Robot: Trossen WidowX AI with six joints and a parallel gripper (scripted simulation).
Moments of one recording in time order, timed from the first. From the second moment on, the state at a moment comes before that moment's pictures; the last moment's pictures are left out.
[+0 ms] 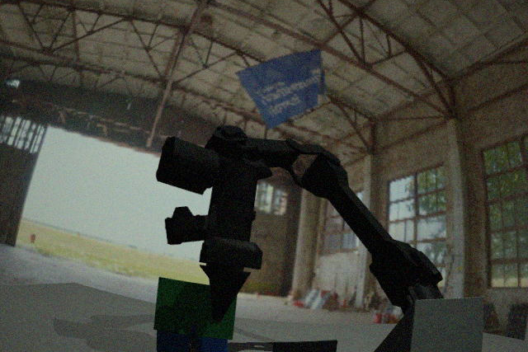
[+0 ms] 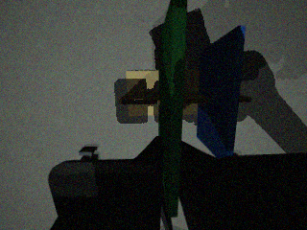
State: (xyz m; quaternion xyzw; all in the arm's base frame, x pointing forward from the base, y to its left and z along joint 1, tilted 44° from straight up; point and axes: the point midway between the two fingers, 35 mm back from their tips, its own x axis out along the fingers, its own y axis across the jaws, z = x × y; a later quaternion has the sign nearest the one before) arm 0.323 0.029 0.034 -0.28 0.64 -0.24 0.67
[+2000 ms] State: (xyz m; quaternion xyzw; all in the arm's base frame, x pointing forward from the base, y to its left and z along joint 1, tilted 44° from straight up) arm 0.324 0.012 0.016 -0.28 0.64 -0.24 0.67
